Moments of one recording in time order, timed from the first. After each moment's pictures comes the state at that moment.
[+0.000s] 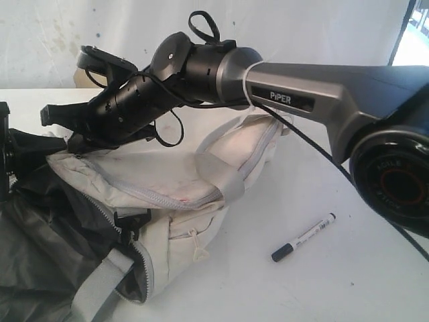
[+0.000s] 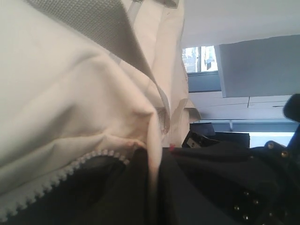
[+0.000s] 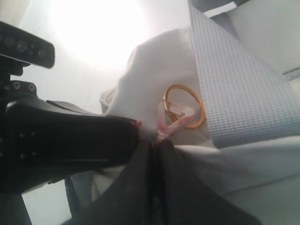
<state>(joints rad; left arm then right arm) 0.28 1.77 -0.71 -1.71 1.17 1.16 0.77 2.24 -1.91 0.82 0.69 -0.25</state>
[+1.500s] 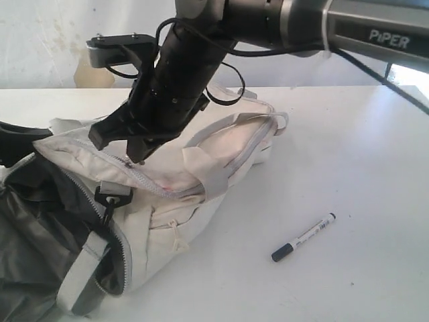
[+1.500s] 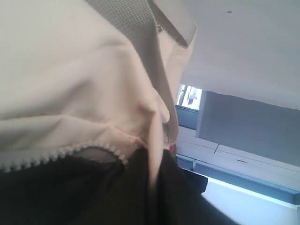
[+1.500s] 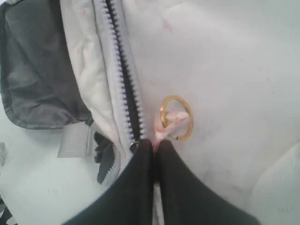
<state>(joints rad) 0.32 1.77 -0.76 -1.71 1.12 0.79 0.76 1.95 -1.78 0.32 1.05 -0.21</state>
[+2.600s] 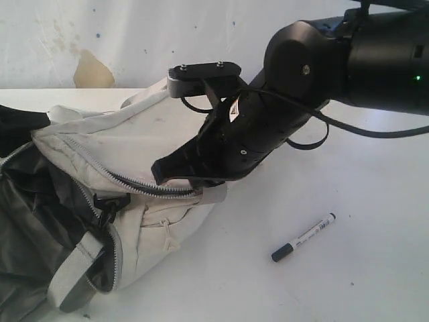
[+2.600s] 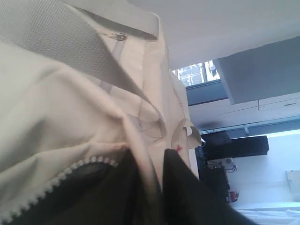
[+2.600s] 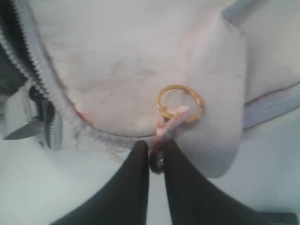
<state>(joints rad) 0.33 1.77 -0.81 -1.69 1.17 1.22 0.76 1.61 -1.21 0.19 0.70 0.07</state>
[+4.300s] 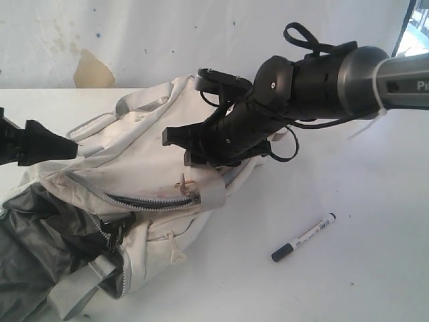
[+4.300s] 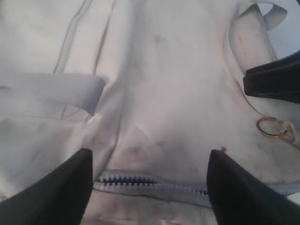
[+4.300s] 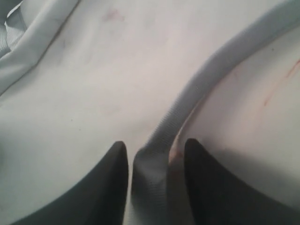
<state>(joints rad) 0.12 1.52 -0.83 -1.19 0.86 1.28 0.61 1.89 -1.30 0.45 0.45 0.04</state>
